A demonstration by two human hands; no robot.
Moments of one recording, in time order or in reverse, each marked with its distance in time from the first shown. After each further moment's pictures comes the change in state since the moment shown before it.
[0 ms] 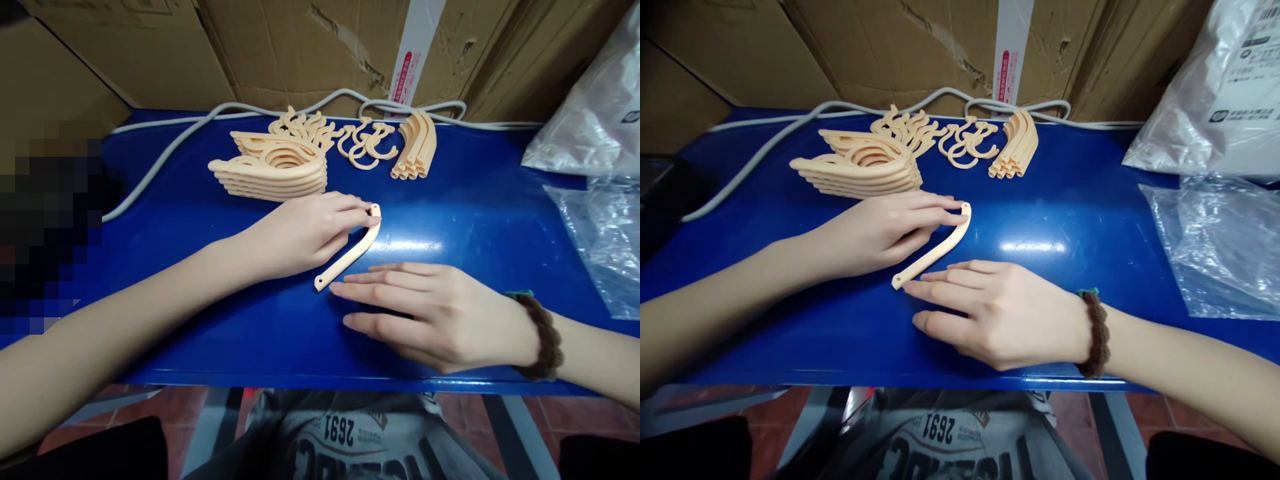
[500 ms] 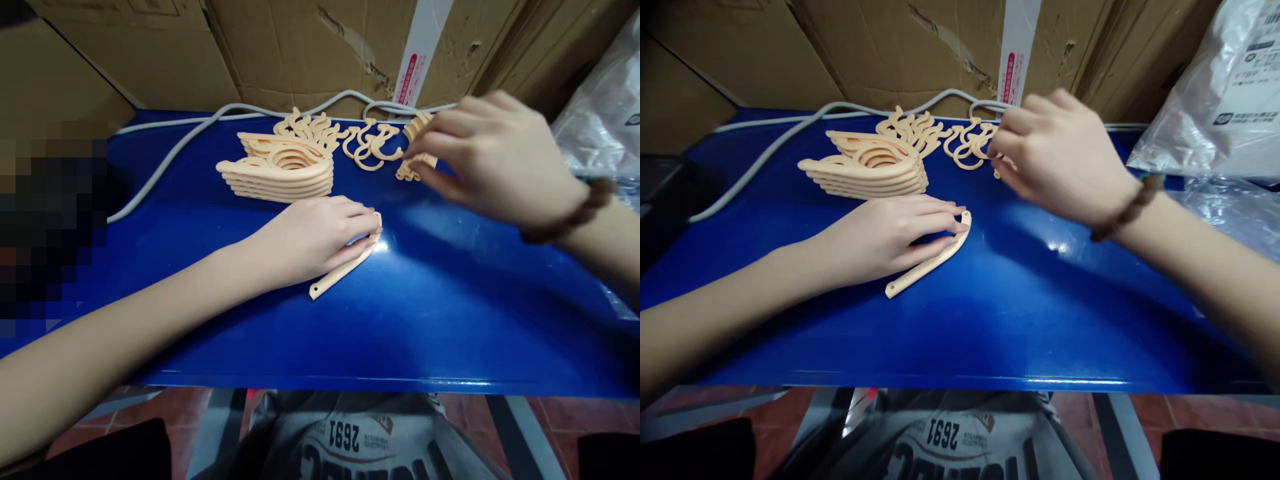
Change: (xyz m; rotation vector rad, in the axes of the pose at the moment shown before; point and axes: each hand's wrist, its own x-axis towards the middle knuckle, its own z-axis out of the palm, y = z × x) left_hand 0.001 0.011 -0.001 0.120 0.031 -0.025; right_hand 0.021 0.090 -0.052 -0.660 -0.298 0.565
